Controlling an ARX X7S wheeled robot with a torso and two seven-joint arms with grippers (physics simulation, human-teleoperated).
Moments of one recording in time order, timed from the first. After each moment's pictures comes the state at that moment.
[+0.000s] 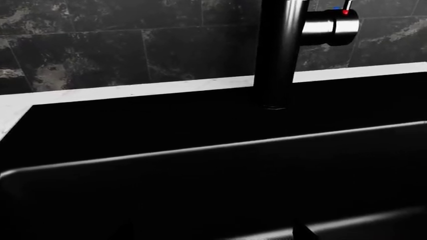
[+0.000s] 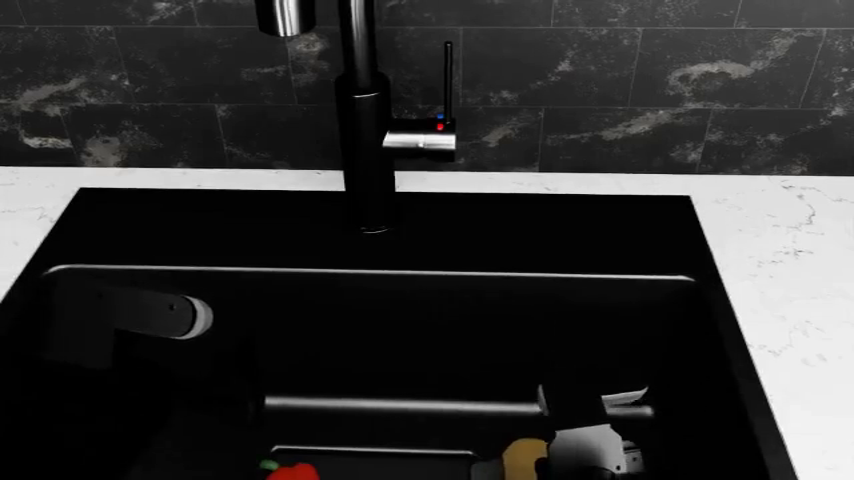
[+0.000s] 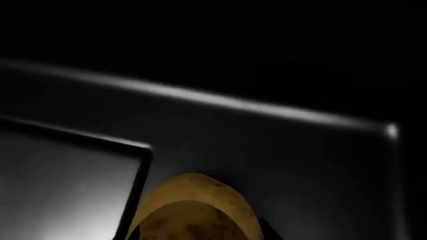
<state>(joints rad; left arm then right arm) -0.56 -0.26 0.24 0.09 -0.45 -0.82 -0.16 0.88 0.14 -0.34 1.08 0.22 0.57 -0.21</state>
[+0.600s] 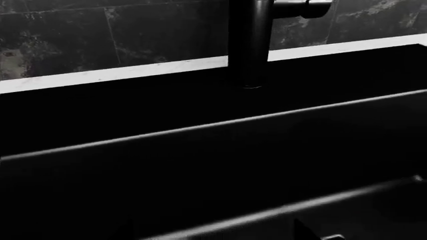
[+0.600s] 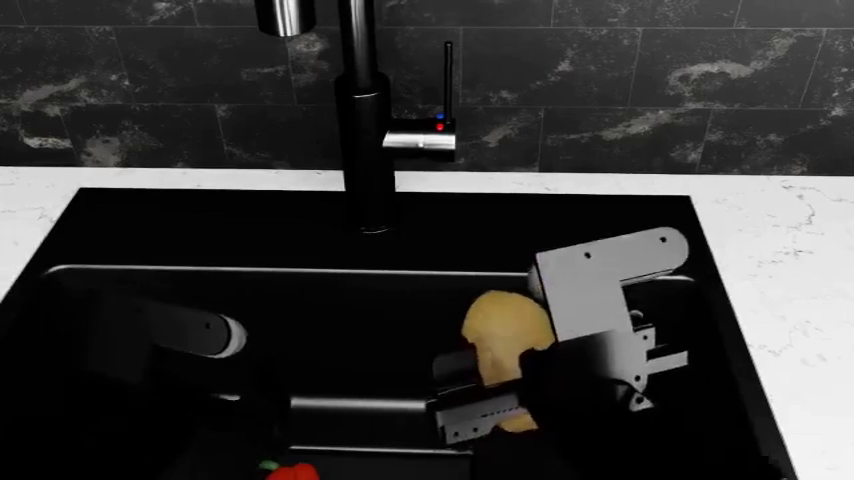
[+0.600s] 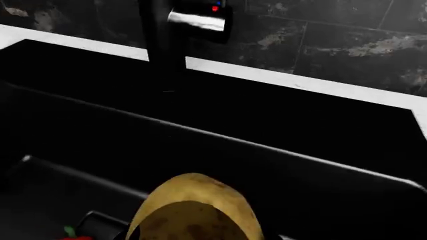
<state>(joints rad) -0.57 -0.25 0.31 0.05 -0.46 -0.83 -0.15 0.69 0.26 -0.15 -0.22 0.40 1.24 -0.05</state>
